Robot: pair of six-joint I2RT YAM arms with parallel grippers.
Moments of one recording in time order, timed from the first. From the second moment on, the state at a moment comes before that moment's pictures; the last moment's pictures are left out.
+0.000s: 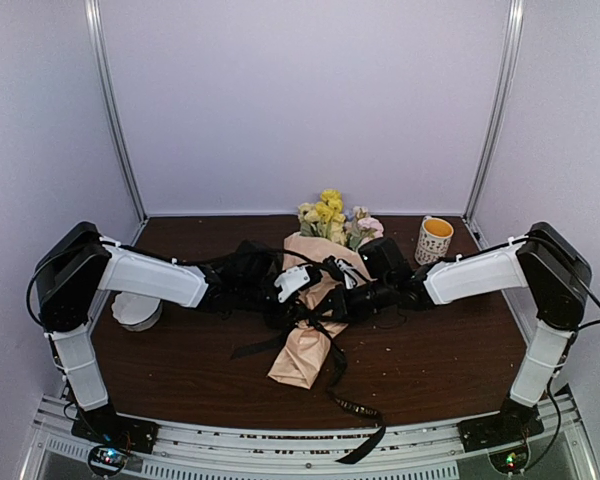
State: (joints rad) left arm -0.86 1.86 1.08 0.08 0.14 0.34; right arm 0.76 1.79 0.98 0.14 -0.56 0.65
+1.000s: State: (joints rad) left arm -0.86 1.86 1.08 0.08 0.14 0.33; right arm 0.76 1.82 0.99 0.12 -0.54 0.65
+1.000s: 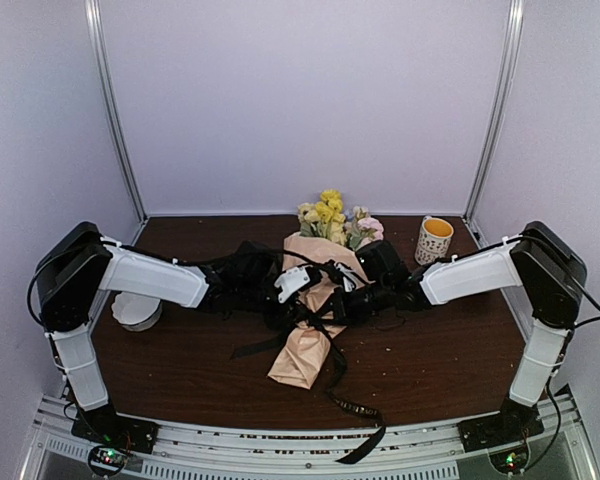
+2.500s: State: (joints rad) left arm -0.86 1.85 1.15 -0.09 0.38 0.01; right arm 0.77 1.78 0.94 0.21 -0.52 0.75
